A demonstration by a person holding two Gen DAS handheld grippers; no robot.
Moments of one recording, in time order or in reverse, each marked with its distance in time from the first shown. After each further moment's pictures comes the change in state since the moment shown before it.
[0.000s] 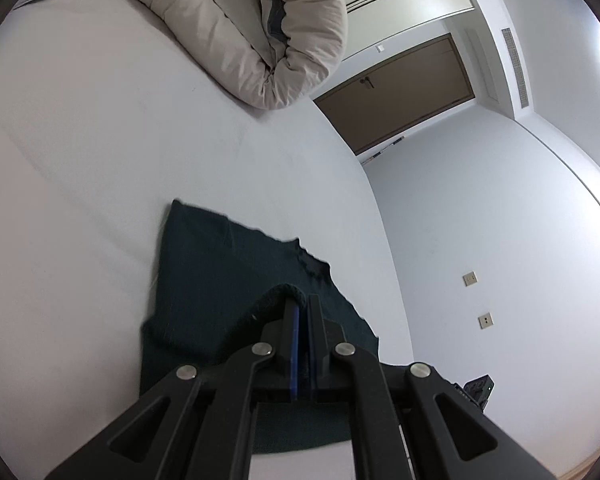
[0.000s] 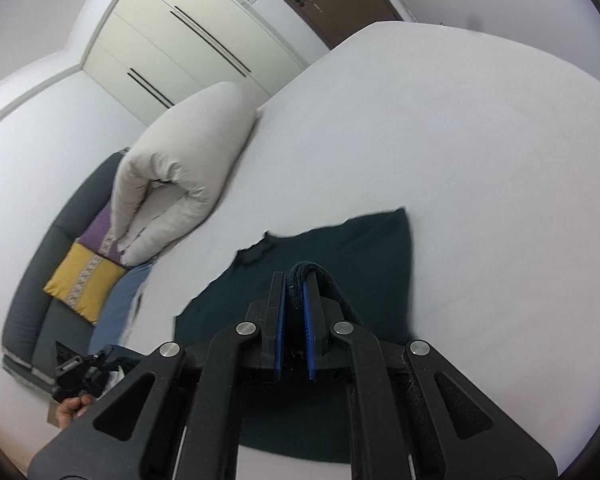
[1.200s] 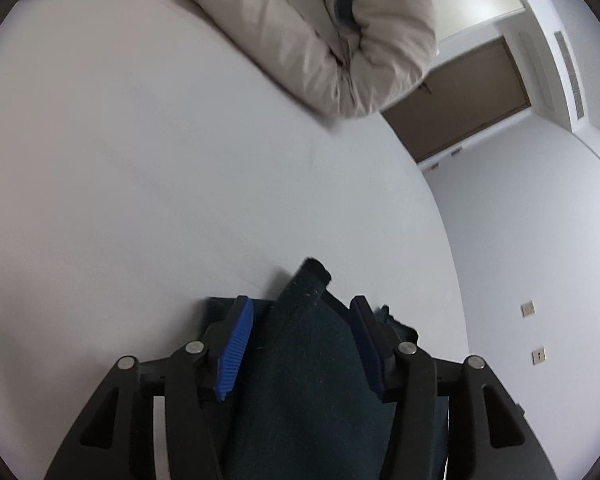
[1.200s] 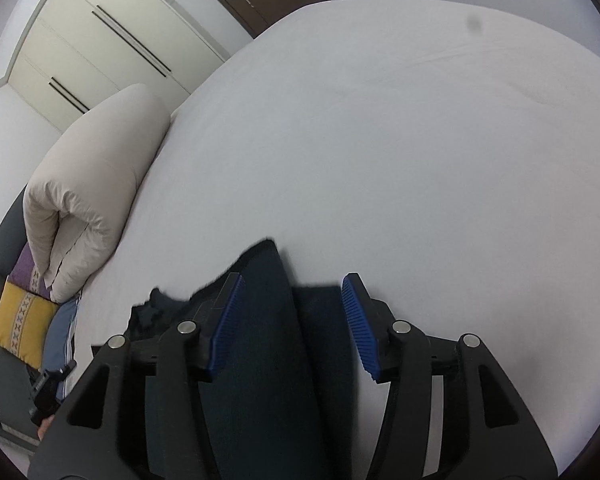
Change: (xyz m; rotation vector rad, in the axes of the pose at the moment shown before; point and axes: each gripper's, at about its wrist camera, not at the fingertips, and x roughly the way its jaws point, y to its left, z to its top) left arm 0.103 0.062 0.071 -0.056 -0.040 0.199; right arm 0.156 -0.056 0.052 0.096 0.018 -0.213
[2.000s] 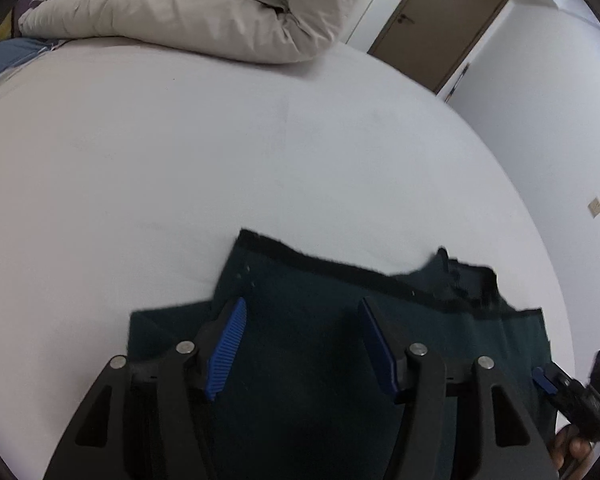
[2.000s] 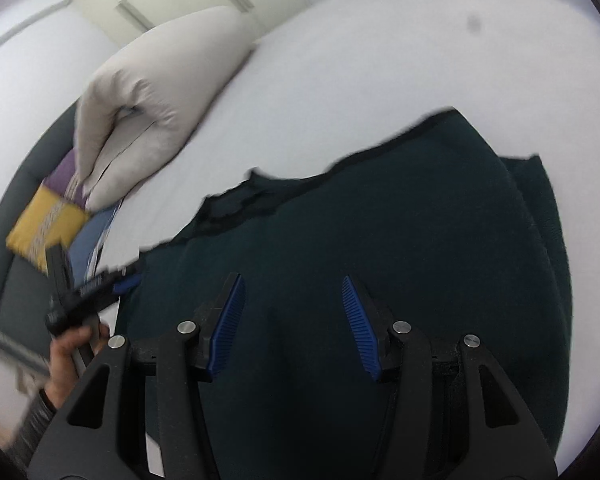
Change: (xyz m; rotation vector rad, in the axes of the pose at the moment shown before) left arm 0.070 -0.052 -0.033 0.357 0.076 0.231; right arm 0.076 0.100 -0.083 -0.098 0.153 0.174
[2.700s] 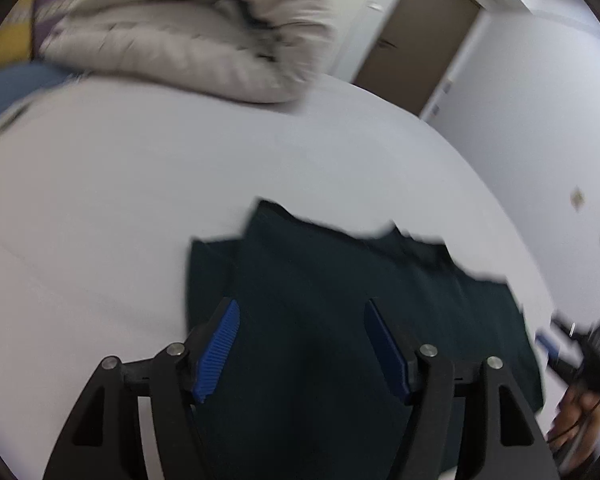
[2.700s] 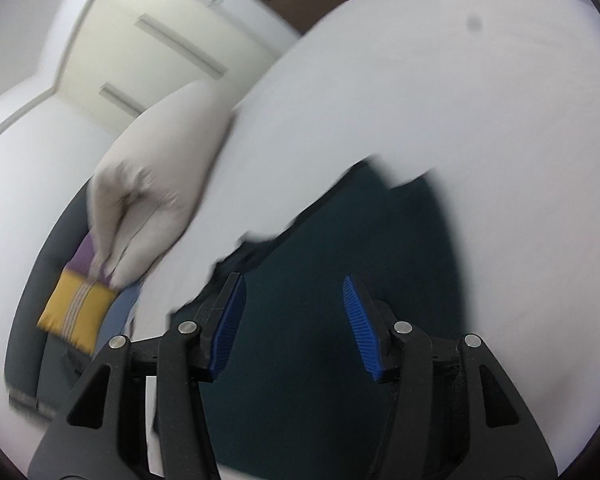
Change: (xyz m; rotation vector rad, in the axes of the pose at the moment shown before) left arm -0.100 -0.020 -0.072 0.101 -0.111 0.012; right arm -0.044 0.020 -0.031 0.074 -0.133 0.120
